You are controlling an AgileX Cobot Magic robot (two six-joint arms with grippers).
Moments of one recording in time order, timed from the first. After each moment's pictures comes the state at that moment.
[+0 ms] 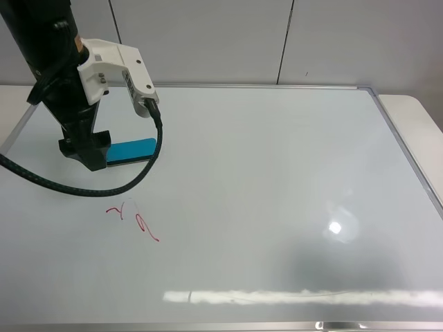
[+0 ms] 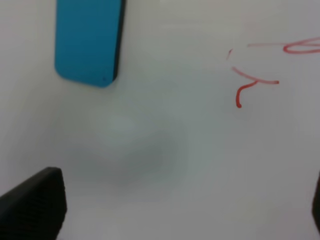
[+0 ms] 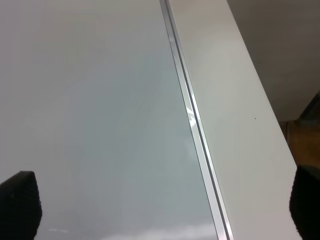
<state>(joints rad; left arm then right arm) -0.52 1.65 -1.25 0.19 1.12 0.55 -0.13 0.00 -0.50 -0.01 1.06 -0.09</state>
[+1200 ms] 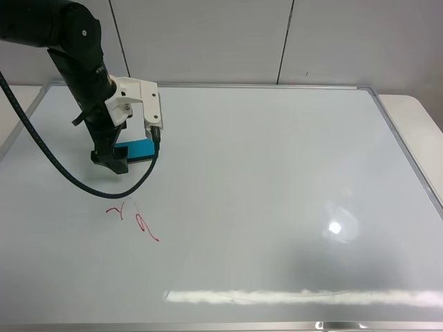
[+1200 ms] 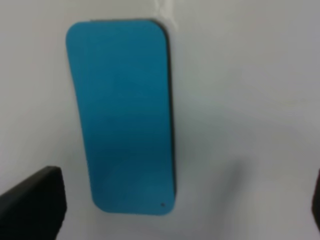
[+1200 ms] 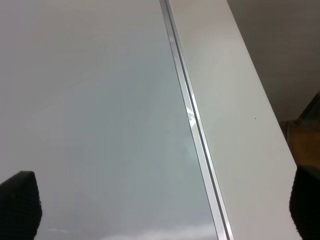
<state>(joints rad) -0.36 1.90 -1.25 0.08 0.77 0.92 -0.13 0.00 -0.50 -0.01 1.06 -0.09</state>
